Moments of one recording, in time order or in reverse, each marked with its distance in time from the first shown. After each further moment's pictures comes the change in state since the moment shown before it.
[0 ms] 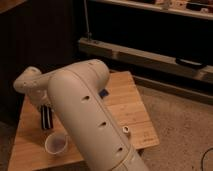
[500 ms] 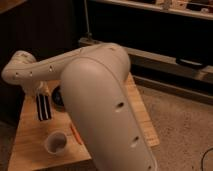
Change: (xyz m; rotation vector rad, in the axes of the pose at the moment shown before) arm 0.006 -0.022 -0.124 -0.009 -0.236 -0.014
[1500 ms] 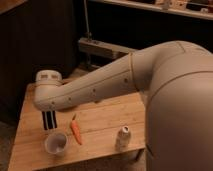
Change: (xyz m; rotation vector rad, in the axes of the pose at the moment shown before) arm 0.068 -0.022 -0.038 -0.194 -0.213 0.027
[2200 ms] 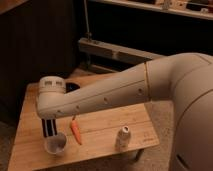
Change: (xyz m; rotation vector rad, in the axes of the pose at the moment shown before) arm 0.023 0.012 -0.020 -0.032 0.000 0.005
